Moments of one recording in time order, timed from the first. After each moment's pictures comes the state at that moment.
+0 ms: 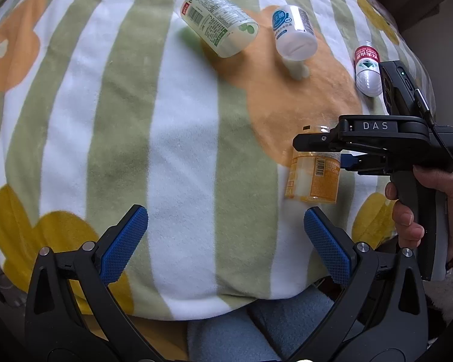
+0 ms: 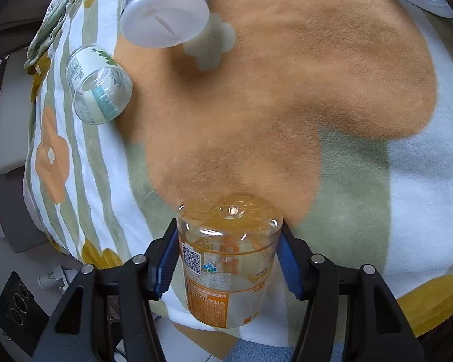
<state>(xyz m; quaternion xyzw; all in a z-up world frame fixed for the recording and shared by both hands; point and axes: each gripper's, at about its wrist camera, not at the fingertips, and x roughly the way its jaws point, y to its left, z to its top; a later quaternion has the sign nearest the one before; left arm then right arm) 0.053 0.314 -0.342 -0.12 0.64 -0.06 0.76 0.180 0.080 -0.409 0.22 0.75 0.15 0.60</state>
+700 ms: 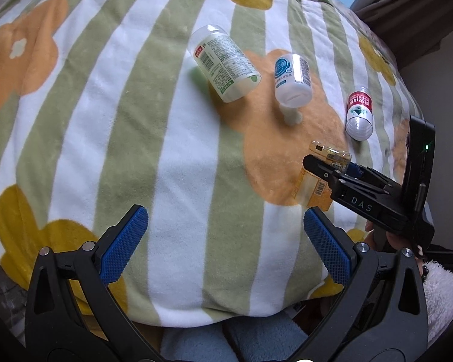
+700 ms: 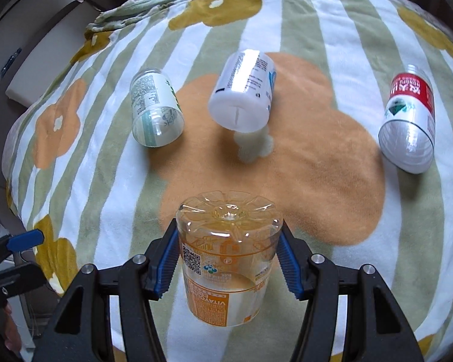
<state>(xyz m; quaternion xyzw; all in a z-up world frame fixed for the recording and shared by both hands) 0.064 0.328 -0.306 -0.17 0.59 -0.04 0.79 0.169 0.092 -0.344 0.03 0.57 0.21 0.79</state>
